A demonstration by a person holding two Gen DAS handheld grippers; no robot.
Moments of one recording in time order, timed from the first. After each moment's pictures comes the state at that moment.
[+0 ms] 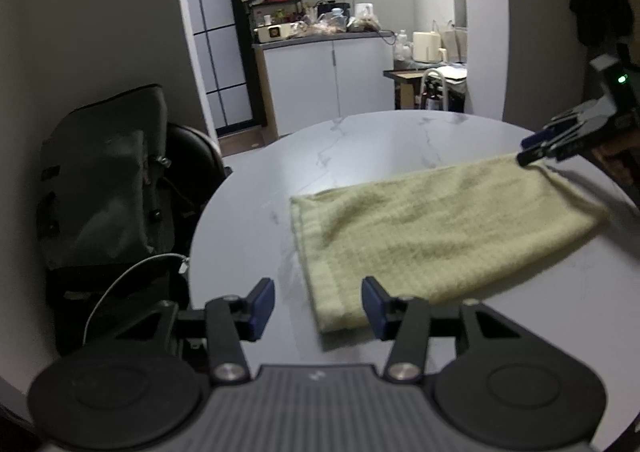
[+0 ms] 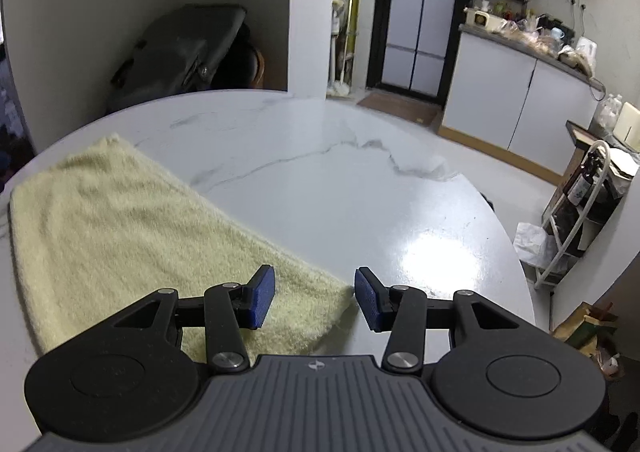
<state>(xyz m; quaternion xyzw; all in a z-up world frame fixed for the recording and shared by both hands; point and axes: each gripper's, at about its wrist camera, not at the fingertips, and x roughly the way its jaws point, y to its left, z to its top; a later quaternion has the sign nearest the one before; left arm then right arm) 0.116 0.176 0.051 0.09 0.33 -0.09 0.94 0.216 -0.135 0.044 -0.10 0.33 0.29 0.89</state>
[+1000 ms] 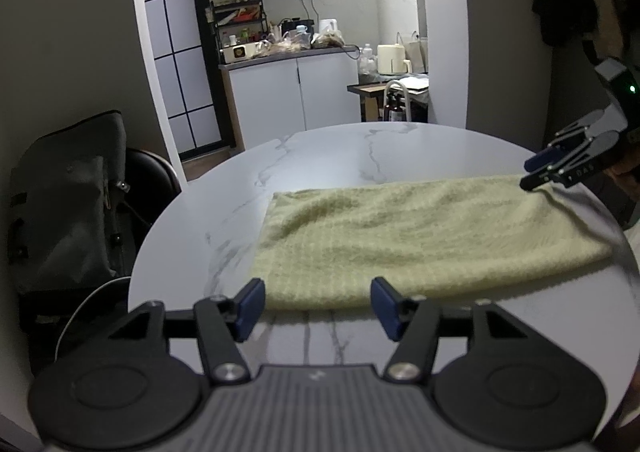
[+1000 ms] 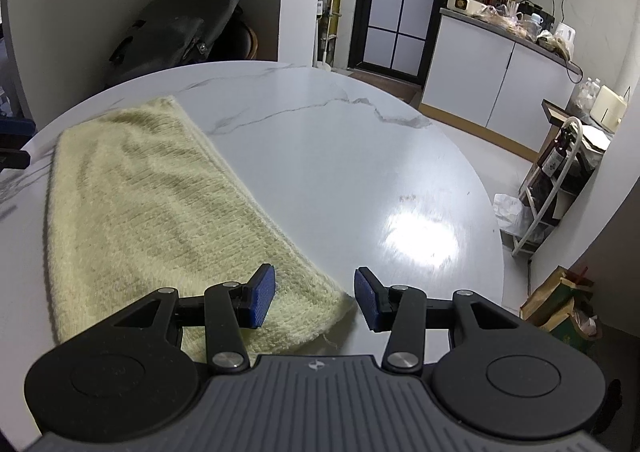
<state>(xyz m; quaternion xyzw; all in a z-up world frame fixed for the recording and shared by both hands) 0.095 0.136 0.048 0.10 0.30 -0.12 0.94 0.137 -0.158 0.053 -0.12 0.36 0.26 0.89</state>
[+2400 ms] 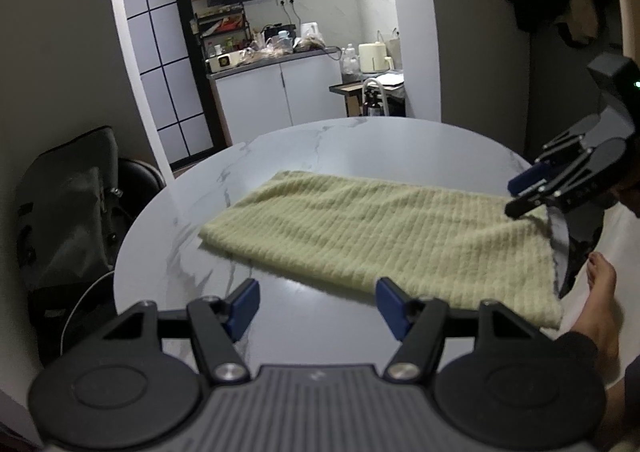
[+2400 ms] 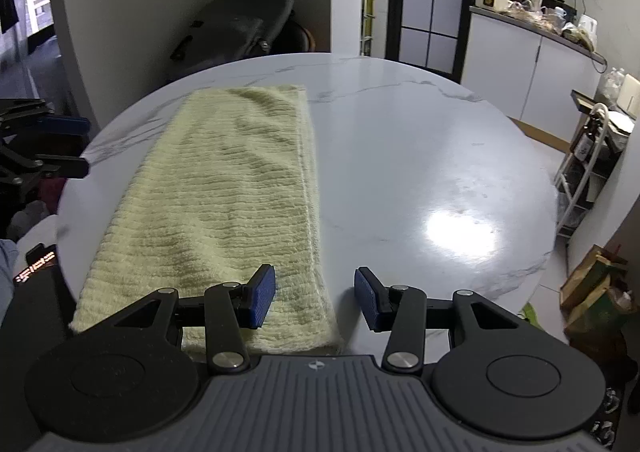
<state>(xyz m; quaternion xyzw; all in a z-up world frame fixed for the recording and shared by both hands) 0.023 0.098 0.053 0.13 0.30 -0.13 0.94 0.033 -0.143 0.053 -0.09 0.36 0.31 0.87</state>
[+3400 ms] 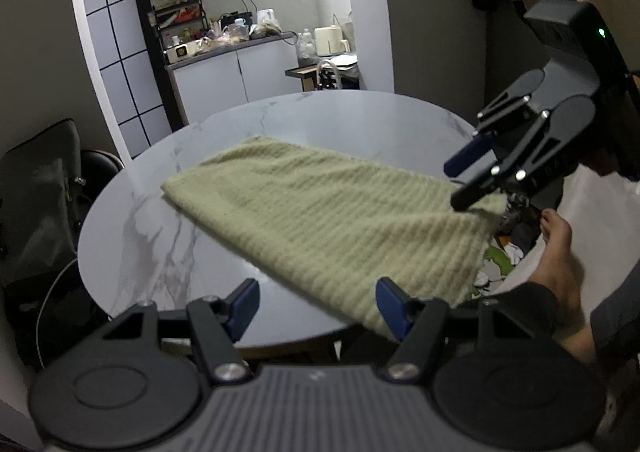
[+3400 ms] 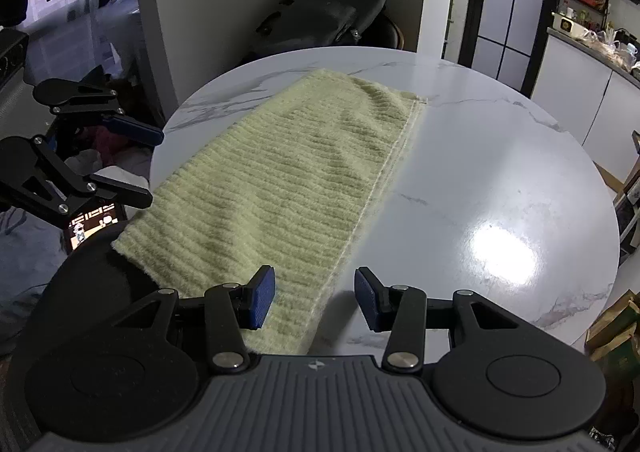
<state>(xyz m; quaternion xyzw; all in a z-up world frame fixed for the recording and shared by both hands) -0.016 0.088 0.034 0.14 0.32 -0.19 0.92 -0.014 -0.111 0.068 -0.14 0.36 0.41 0.83</state>
